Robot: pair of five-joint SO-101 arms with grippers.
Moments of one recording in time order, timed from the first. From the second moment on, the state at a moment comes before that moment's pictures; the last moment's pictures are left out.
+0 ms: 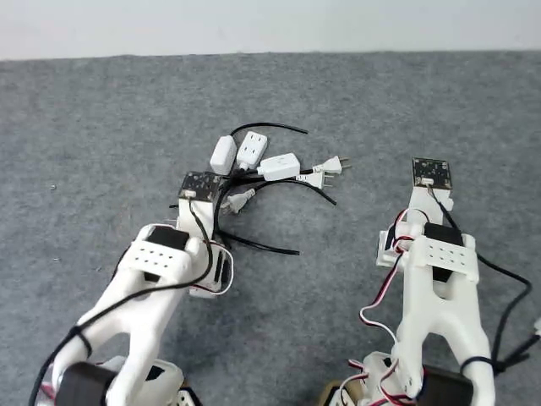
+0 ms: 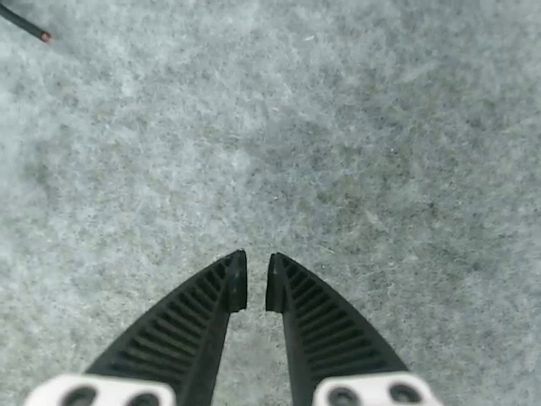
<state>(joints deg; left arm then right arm) 10.7 -18.0 53.8 62.6 16.6 12.4 -21.3 50.5 52.5 6.1</state>
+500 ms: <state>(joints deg) 8.4 -17.1 60.6 58.7 24.1 12.4 -21.3 50.5 52.5 6.1</state>
